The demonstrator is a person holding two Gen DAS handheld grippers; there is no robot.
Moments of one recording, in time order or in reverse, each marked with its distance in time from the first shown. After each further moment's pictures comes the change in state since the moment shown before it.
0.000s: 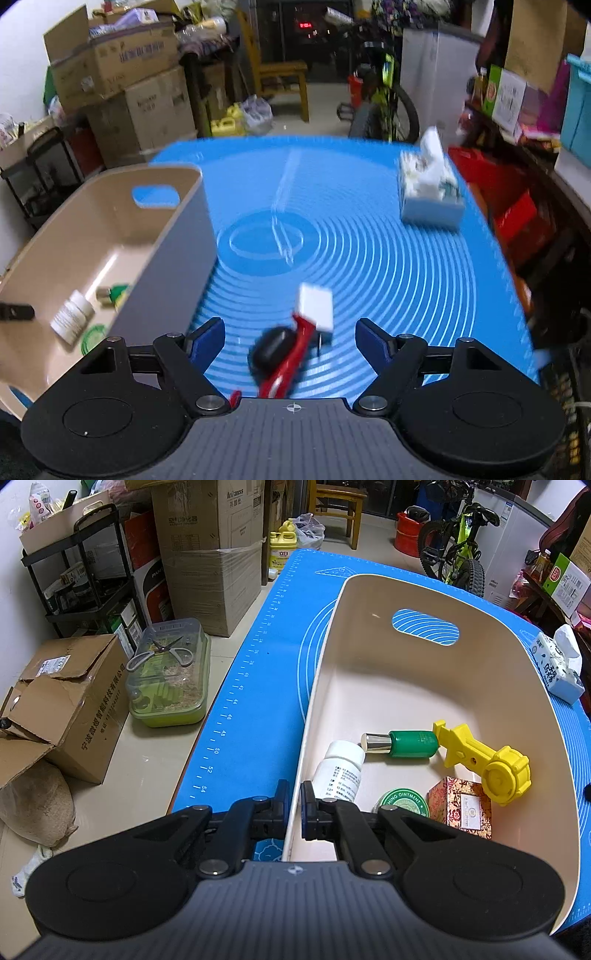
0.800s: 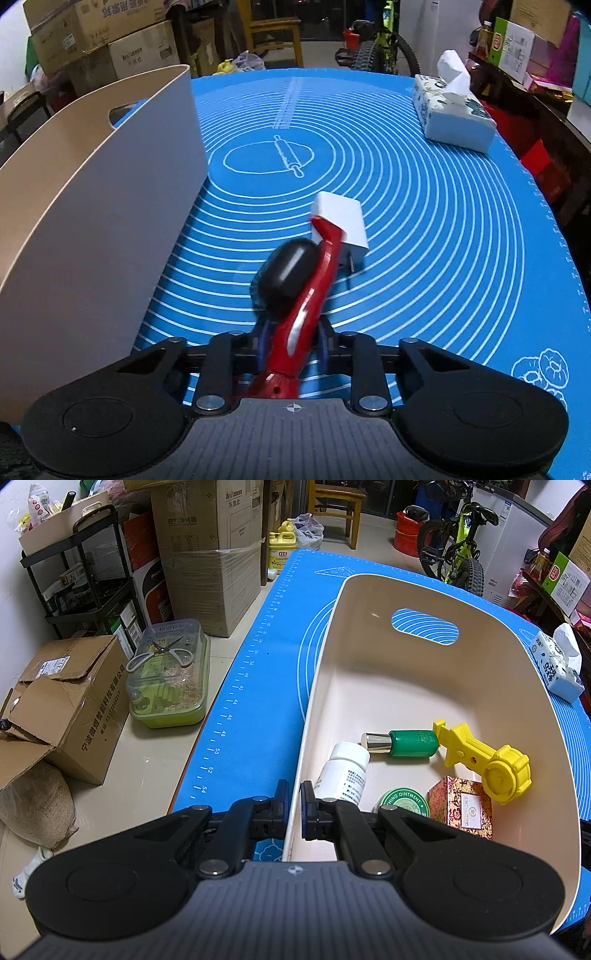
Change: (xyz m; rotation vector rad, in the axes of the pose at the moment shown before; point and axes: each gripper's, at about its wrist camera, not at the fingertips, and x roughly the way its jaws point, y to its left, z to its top) left arm 0.000 -0.001 0.000 0.000 -0.001 0.001; right arm 0.061 0.015 -0.045 0.035 0.114 -0.014
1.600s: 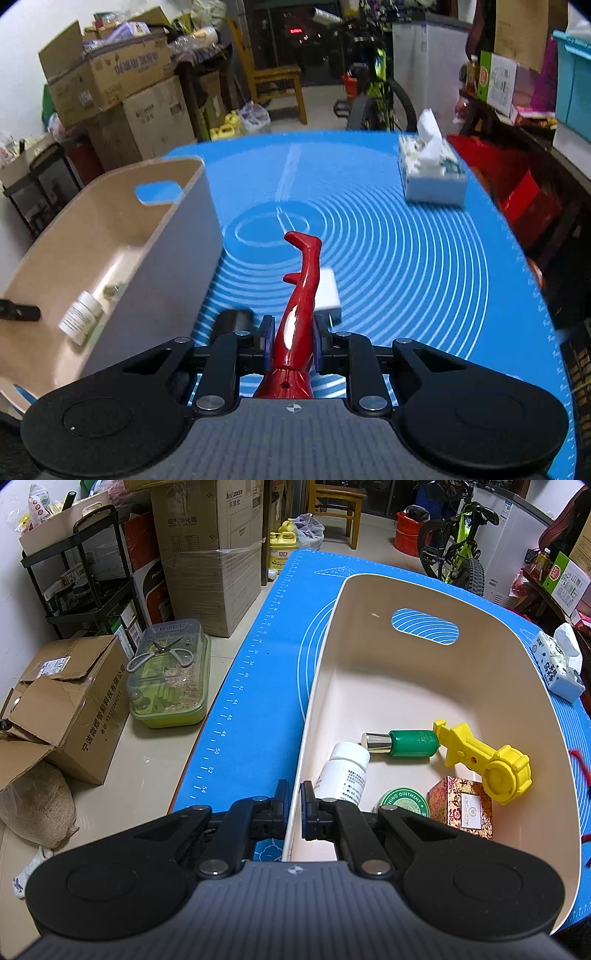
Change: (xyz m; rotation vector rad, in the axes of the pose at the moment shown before) left arm 0.000 -0.001 -0.001 0.000 0.000 0.001; right arm -0.071 -0.015 0.019 0.028 -0.163 0.054
